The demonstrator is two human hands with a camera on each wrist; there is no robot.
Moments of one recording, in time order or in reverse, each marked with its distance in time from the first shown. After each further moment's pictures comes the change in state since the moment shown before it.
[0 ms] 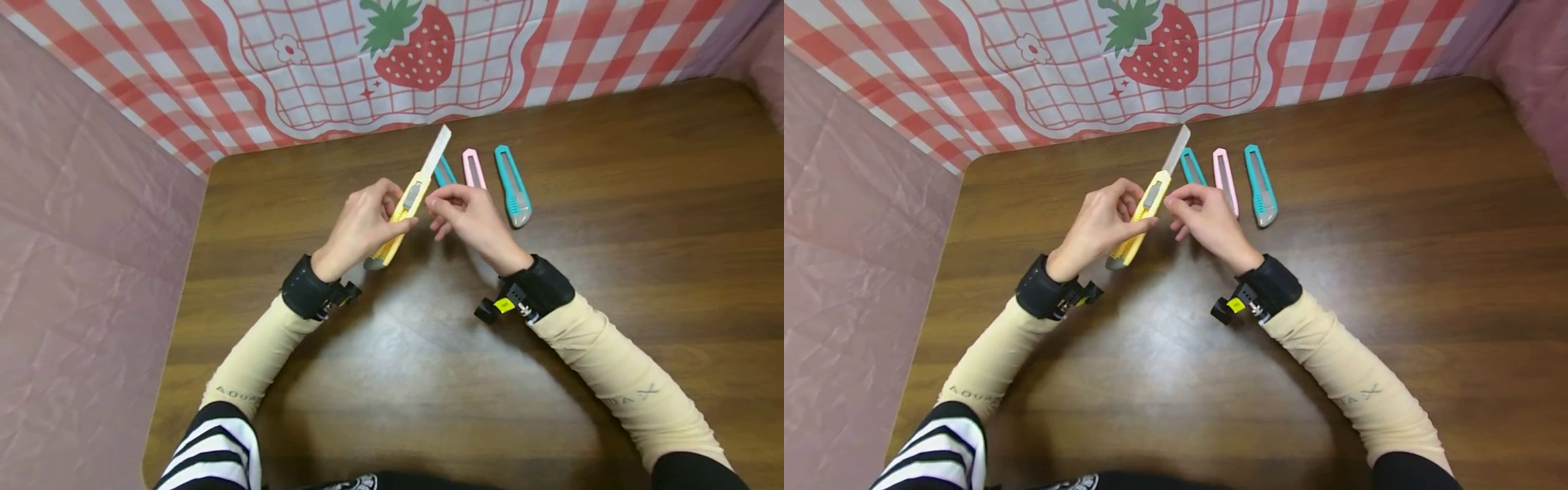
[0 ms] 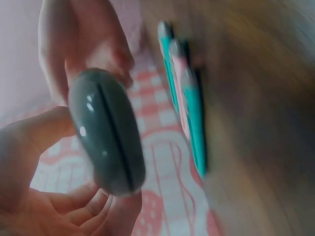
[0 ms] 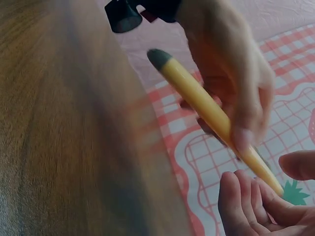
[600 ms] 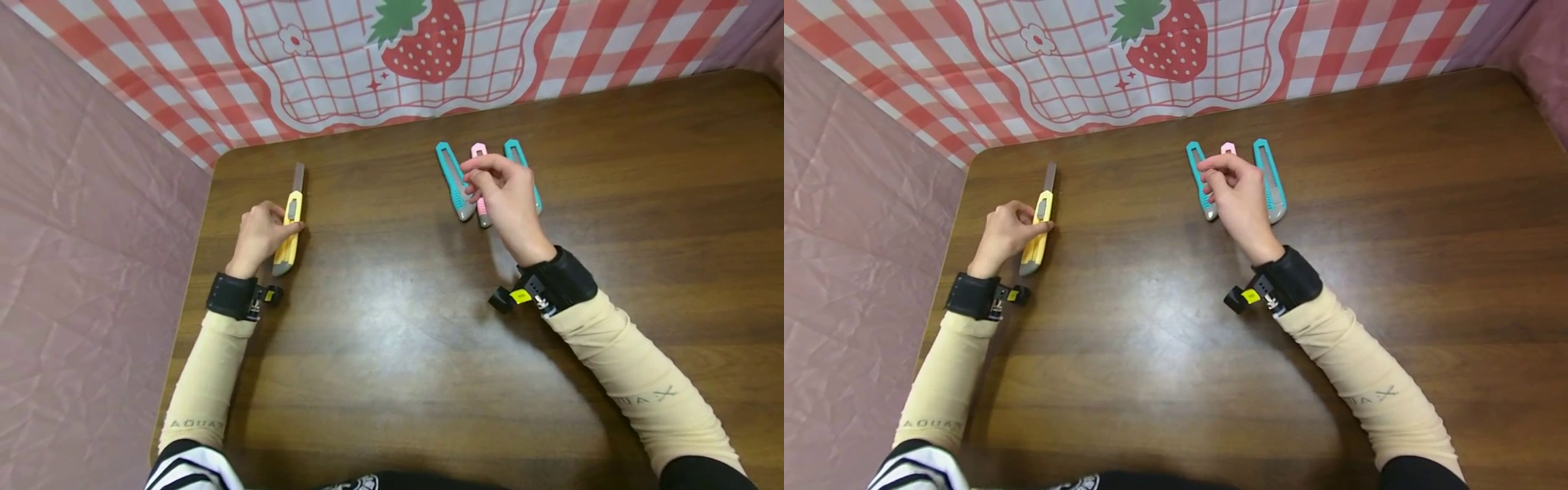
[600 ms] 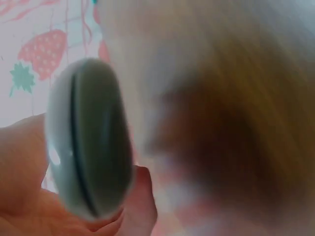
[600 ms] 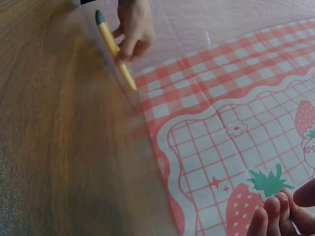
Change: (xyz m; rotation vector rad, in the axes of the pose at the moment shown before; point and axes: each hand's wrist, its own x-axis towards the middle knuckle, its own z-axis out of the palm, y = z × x) left_hand -0.051 -0.148 -0.070 0.184 0.098 -0.474; right_hand 0.003 -0.011 -0.013 0.055 0.303 -0.143
